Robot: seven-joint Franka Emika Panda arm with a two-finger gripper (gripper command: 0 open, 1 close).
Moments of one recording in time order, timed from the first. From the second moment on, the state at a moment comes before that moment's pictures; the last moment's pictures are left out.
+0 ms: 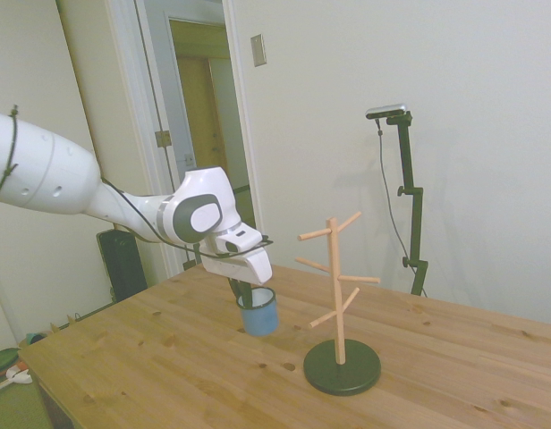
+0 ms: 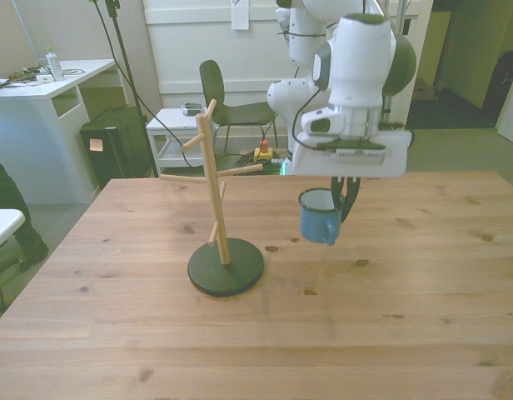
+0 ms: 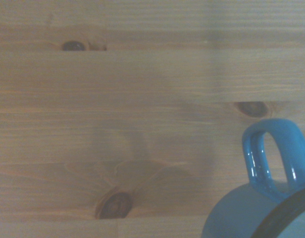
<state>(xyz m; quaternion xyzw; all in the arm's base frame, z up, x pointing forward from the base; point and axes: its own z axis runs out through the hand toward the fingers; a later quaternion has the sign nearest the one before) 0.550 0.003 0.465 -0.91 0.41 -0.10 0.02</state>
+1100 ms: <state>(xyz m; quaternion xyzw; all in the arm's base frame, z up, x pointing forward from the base) 0.511 -0.063 0.561 -0.89 0.44 -0.13 0.07</state>
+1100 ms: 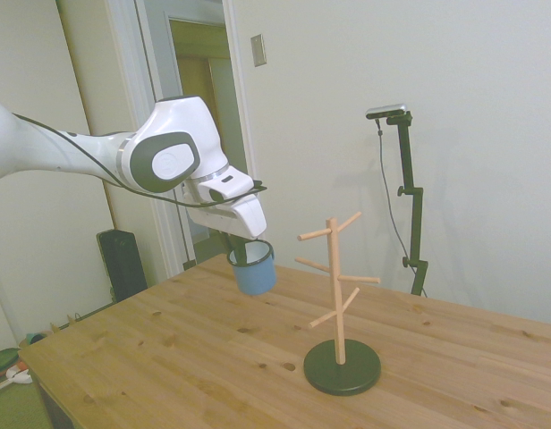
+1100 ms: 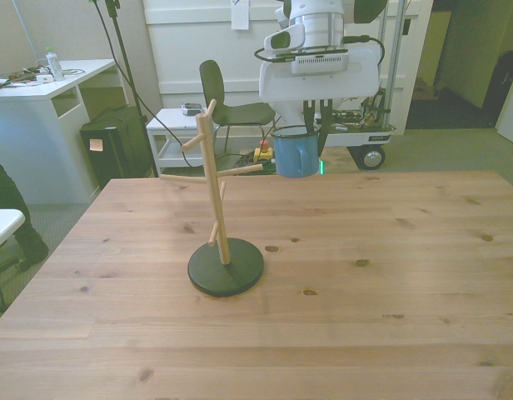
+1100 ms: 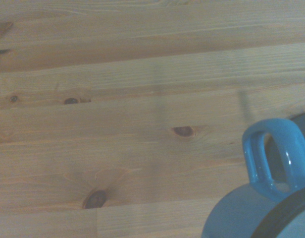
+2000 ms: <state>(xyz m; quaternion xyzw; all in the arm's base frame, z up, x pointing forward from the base) 0.517 -0.108 0.565 -0.87 0.46 -0.12 0.09</state>
